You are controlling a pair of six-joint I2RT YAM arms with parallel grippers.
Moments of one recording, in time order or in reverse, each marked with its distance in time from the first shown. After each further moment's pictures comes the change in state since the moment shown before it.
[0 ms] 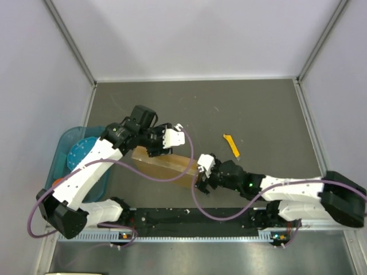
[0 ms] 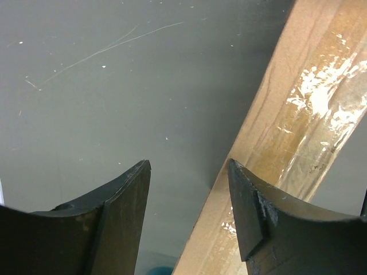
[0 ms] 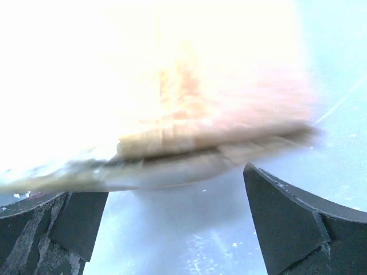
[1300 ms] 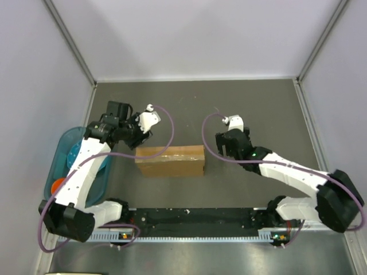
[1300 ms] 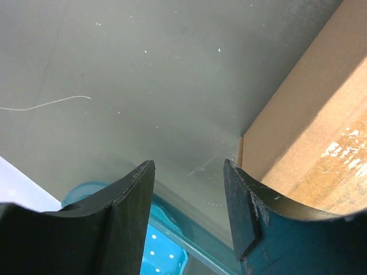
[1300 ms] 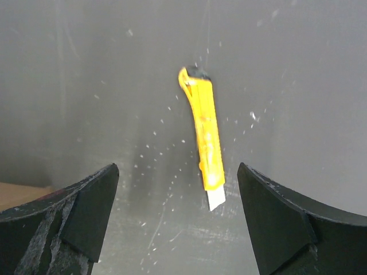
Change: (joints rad) left arm 0.328 -0.025 -0.034 -0.007 -0.129 -0.163; right arm -0.385 -0.034 0.318 -0.520 0.445 0.356
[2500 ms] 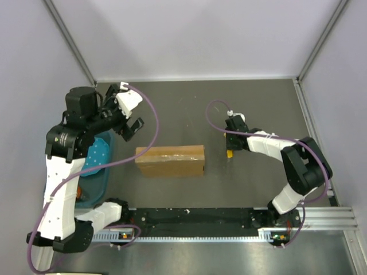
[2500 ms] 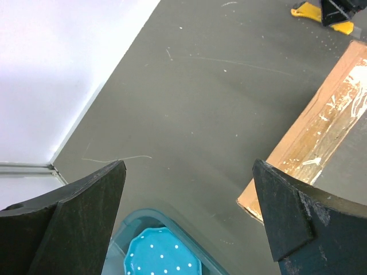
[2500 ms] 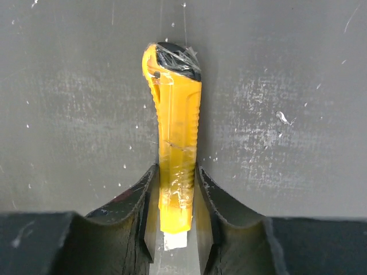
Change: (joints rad) left arm 0.027 -0.082 0.452 -0.122 0.171 -0.114; right arm -0.255 0.447 0.177 -0.083 -0.288 0.155
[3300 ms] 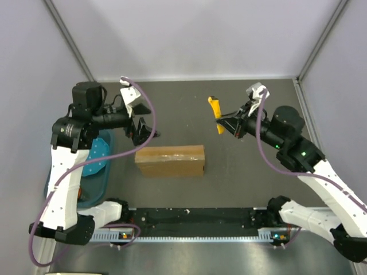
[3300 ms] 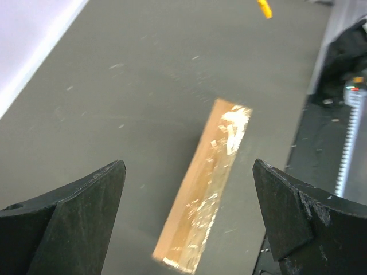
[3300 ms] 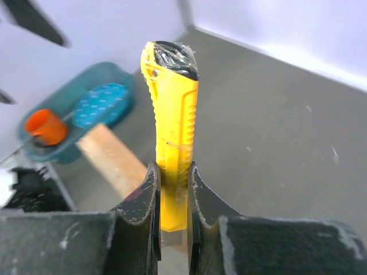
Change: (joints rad) left arm 0.000 0.041 0.014 -0.003 0.392 -0.182; right arm 0.153 -0.714 0.180 -0.011 -0.352 -0.193
